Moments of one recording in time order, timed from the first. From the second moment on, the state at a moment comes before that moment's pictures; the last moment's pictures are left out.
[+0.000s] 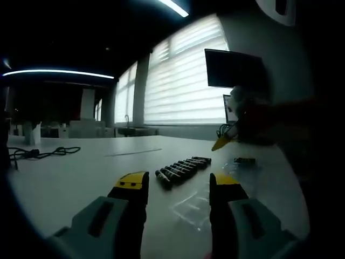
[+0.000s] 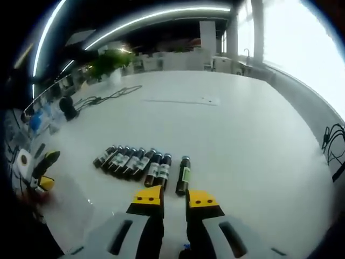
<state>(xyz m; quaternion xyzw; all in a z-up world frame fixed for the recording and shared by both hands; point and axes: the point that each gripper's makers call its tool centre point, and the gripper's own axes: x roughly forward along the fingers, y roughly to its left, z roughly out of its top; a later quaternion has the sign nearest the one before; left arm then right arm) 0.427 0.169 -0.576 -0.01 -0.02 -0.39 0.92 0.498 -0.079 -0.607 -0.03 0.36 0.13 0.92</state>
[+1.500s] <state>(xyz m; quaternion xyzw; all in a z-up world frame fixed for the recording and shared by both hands) 0.431 0.172 -0.577 -0.02 -0.02 -0.39 0.92 0.542 -0.075 -0.650 -0.08 0.39 0.11 0.91</state>
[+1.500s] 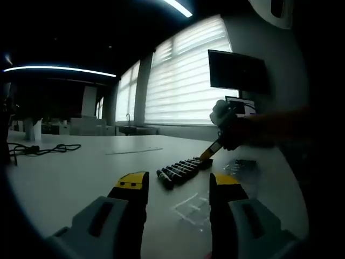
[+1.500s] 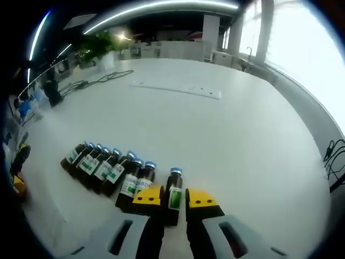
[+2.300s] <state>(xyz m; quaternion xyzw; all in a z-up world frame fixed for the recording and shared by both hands) 0.431 0.172 -0.576 -0.02 -0.02 -0.39 0.92 0.540 -0.084 -0.635 -0.01 0.36 0.05 0.93</state>
